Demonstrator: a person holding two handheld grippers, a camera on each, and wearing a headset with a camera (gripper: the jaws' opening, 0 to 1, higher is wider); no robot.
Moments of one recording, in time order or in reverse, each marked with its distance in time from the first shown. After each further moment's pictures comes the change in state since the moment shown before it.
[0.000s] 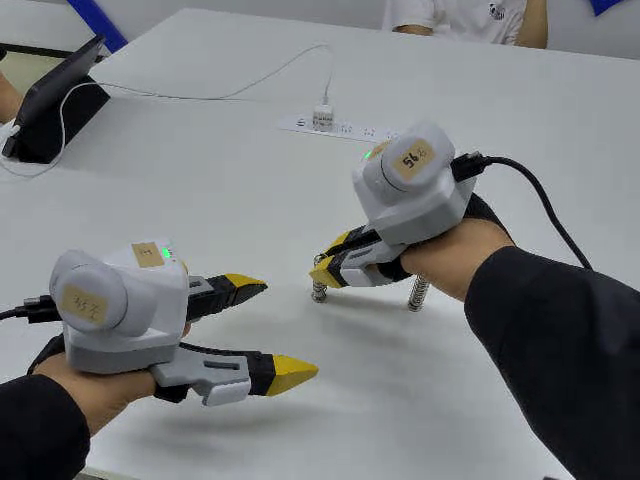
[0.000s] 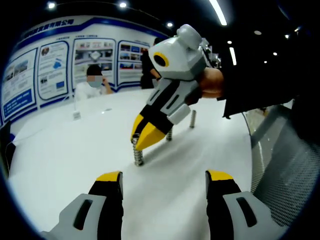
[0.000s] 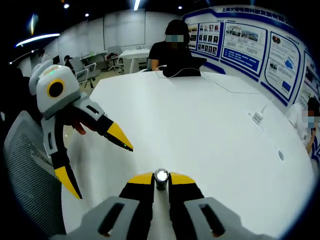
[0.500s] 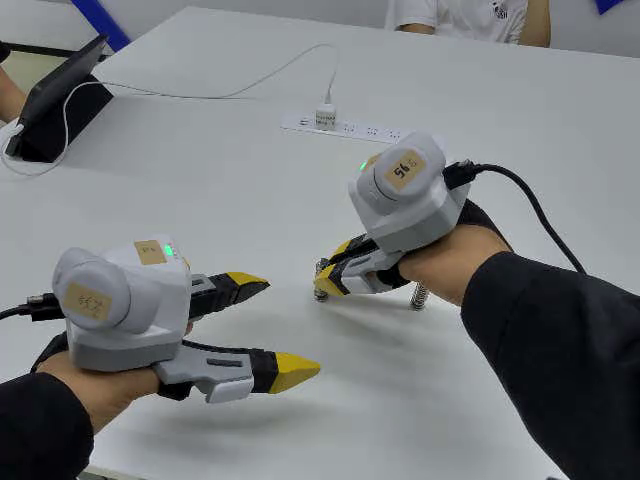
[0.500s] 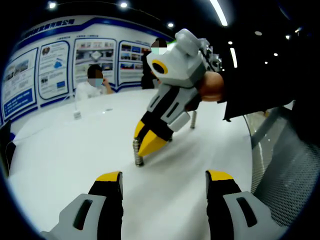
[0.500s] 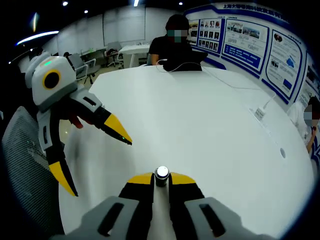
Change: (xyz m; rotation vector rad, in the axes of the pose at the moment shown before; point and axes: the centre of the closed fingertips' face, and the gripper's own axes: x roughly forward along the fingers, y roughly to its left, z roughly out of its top) left arm 0.001 0.000 0.001 -0.006 -0.003 0.004; right arm 0.007 -0.002 -0.010 -0.003 0.040 0.002
